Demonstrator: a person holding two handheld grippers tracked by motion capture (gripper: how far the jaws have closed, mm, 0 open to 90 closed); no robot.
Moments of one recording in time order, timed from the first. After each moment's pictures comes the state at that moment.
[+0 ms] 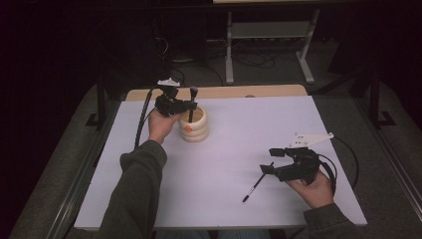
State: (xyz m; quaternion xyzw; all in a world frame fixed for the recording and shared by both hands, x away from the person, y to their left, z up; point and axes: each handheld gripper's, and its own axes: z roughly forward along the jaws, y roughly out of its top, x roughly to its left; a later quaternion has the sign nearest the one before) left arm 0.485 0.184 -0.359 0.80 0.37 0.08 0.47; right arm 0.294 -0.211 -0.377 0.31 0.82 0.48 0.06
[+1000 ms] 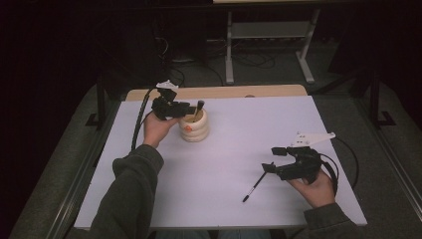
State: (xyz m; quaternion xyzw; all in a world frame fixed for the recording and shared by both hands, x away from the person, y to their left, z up) left arm 0.465 0.189 -0.345 0.82 0.36 0.10 0.44; right arm 0.295 -0.216 -0.377 0.32 0.82 0.48 0.07
